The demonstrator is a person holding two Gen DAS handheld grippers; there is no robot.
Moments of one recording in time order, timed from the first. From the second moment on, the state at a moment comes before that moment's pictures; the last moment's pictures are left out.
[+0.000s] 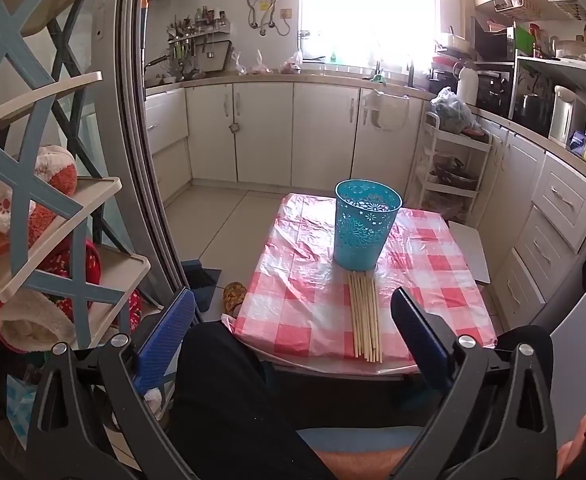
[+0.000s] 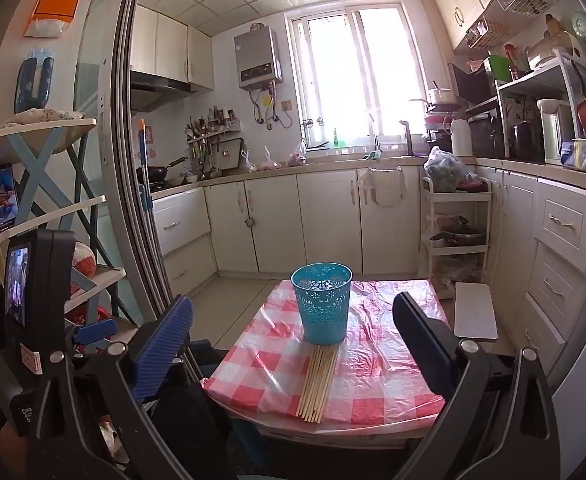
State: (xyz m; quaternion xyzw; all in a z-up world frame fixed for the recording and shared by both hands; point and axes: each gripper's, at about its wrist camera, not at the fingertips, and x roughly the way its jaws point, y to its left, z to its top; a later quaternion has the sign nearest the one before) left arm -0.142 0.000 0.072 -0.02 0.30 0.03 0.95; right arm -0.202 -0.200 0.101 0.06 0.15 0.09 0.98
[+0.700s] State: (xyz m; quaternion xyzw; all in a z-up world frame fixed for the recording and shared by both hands) left arm -0.143 -0.004 0.071 -0.02 0.30 0.03 0.95; right arm -0.201 -0.199 0.105 0.06 0.14 0.09 0.98
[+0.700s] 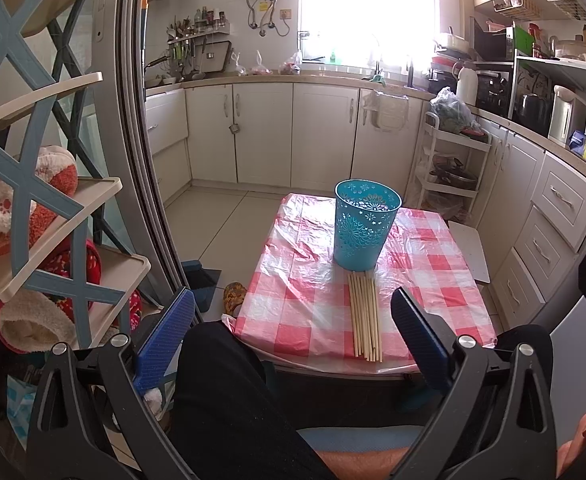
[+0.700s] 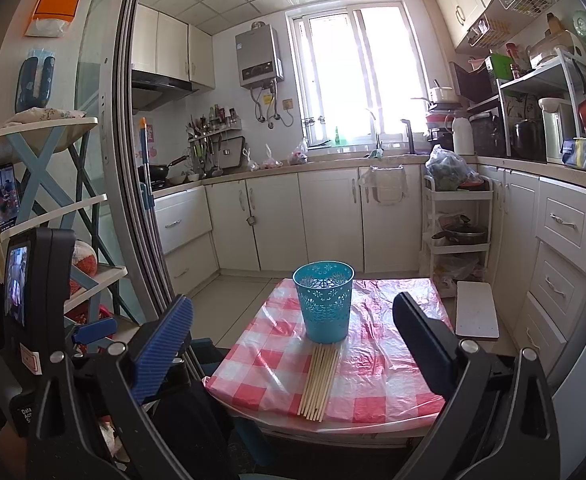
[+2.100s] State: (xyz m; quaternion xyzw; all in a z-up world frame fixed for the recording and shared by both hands) left arm -0.047 -0.003 -0.014 0.00 0.41 0.02 0.91; right arm -0.096 -0.219 0.028 -0.01 0.28 0.04 0.96
